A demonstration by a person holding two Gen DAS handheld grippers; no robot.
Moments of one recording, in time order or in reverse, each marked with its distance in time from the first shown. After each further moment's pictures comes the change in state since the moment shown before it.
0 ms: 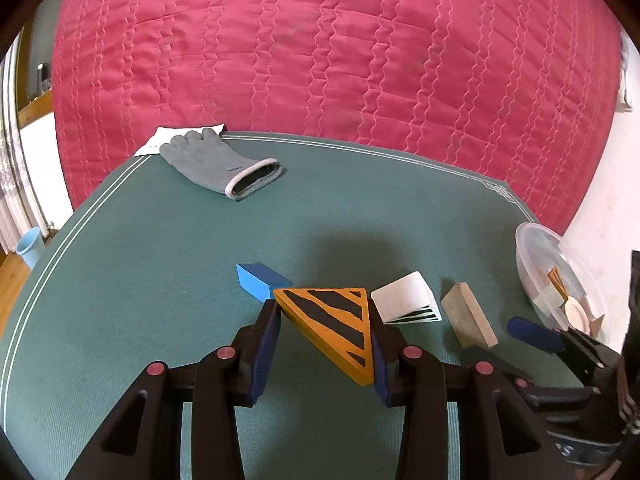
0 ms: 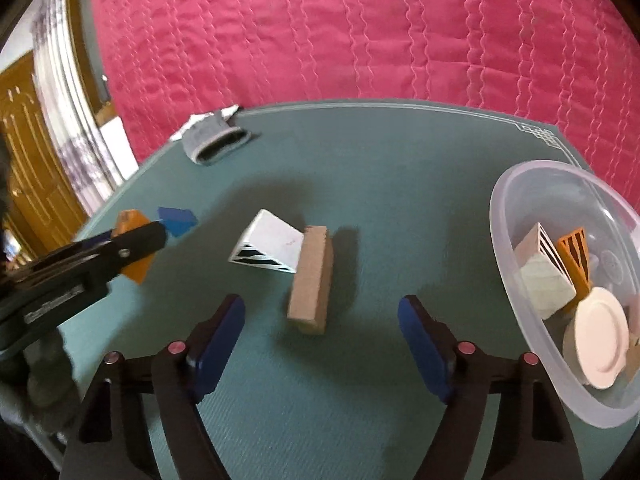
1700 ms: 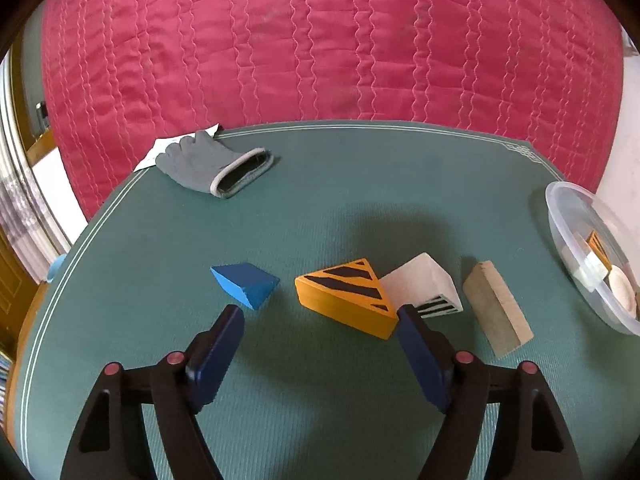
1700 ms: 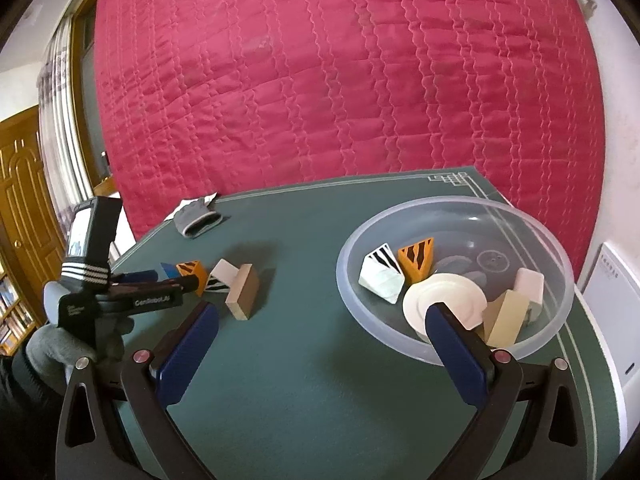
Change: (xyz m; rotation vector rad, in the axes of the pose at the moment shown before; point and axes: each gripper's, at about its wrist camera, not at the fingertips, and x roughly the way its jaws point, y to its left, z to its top) left arm 0.032 -0.034 -0.003 0.120 0.041 0.143; right arm -0.117 -0.074 -0.052 0.097 -0.321 -0.012
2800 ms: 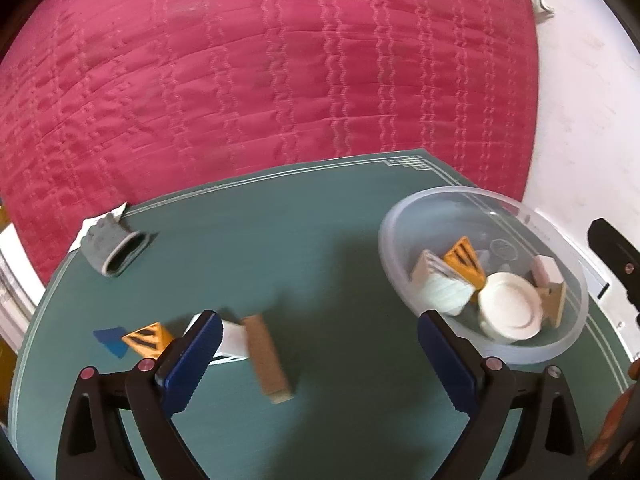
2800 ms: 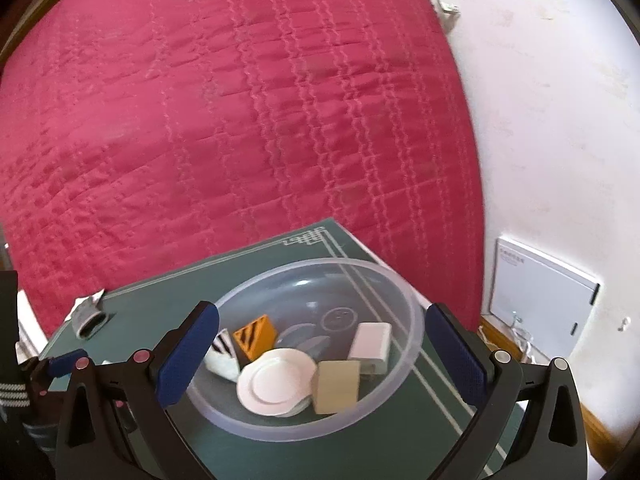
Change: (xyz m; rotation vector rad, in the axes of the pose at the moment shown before) left arm -0.039 -0.123 0.012 0.173 -0.130 -0.134; right arm -0.030 -0.073 0.019 0.222 -0.235 -0.394
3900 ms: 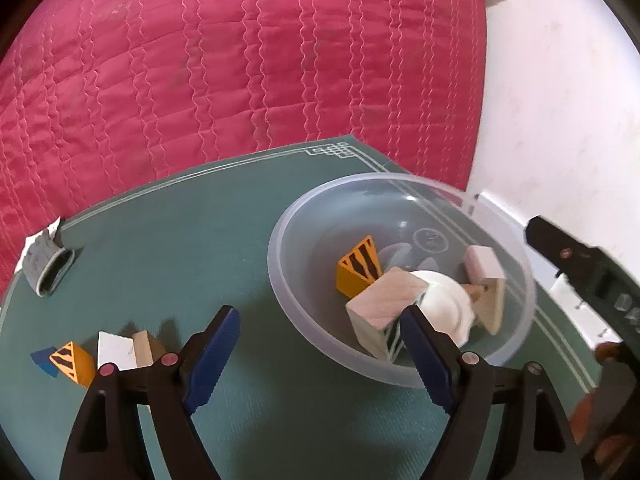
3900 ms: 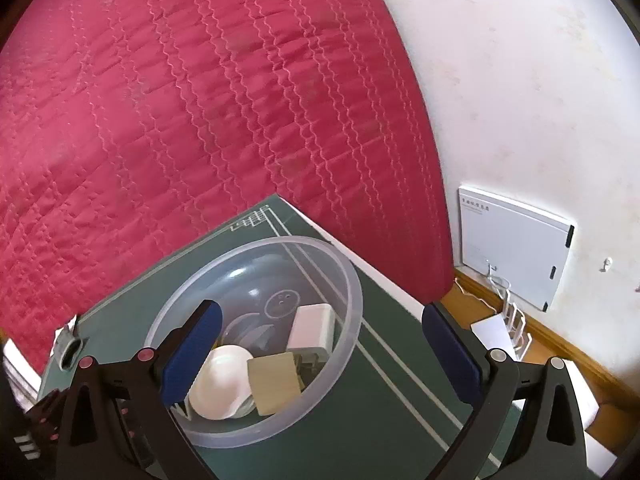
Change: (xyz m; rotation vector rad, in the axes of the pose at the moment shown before) left arm 0.020 -0.062 0.006 0.090 0.040 -0.176; right arm 0.021 -0.041 0.001 0.176 0.113 -0.142
